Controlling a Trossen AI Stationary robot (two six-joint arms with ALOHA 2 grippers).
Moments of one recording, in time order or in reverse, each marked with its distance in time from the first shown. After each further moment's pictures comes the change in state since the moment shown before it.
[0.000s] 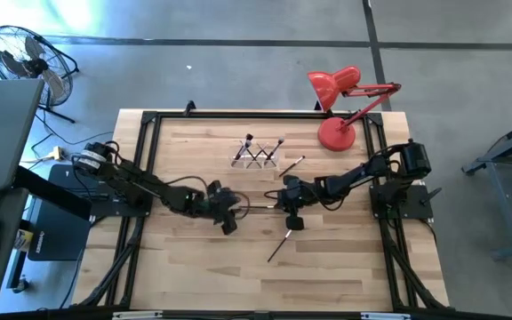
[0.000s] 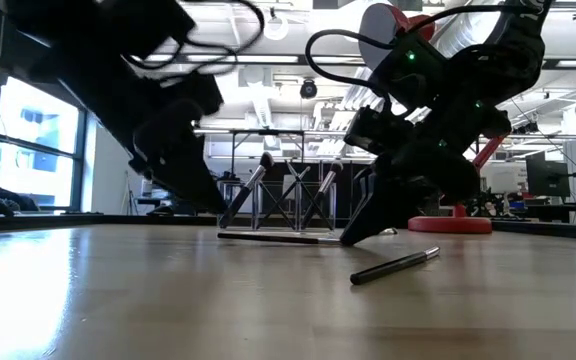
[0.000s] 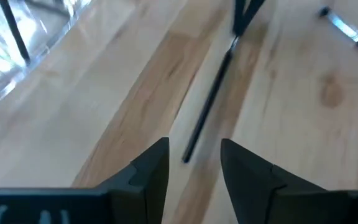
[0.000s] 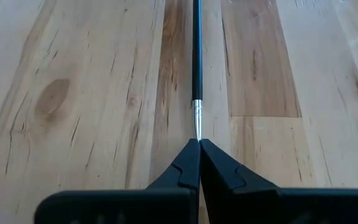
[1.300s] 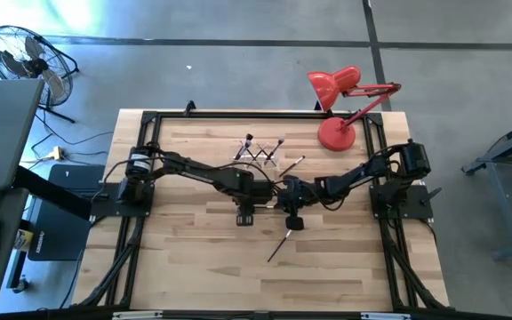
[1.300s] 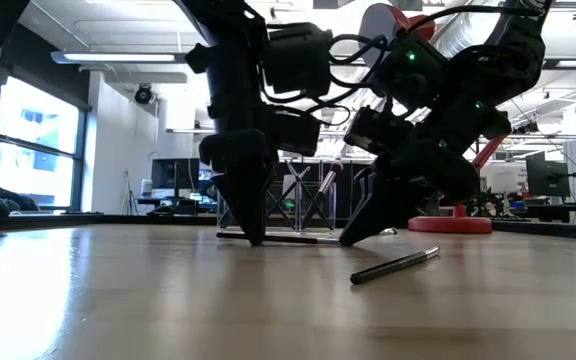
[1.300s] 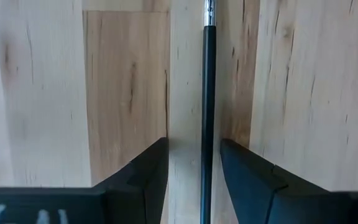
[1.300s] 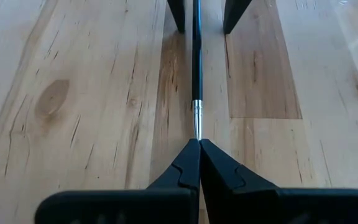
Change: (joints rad) left arm 0.233 0.408 0.700 -0.787 0.460 0.473; right arm 0.001 0.000 0.000 0.007 0.001 0.000
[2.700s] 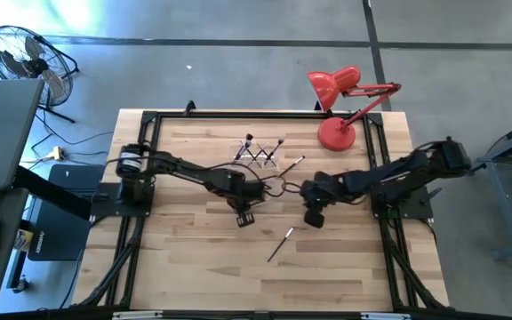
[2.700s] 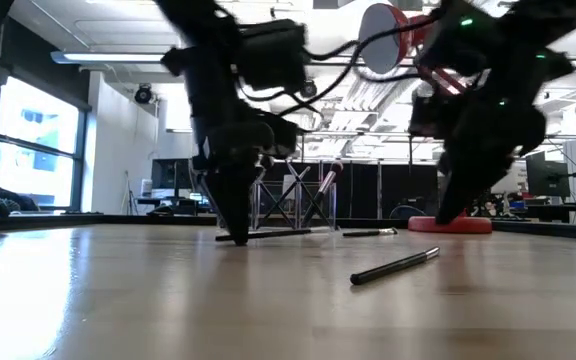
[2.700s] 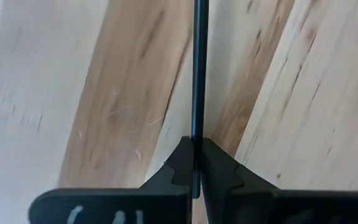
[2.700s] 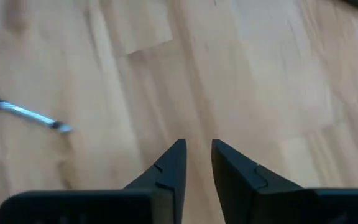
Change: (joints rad) left arm -0.014 -0.065 -0.130 0.071 0.020 -0.340; right arm 0.043 -0.373 -0.045 -0.585 0.106 0.381
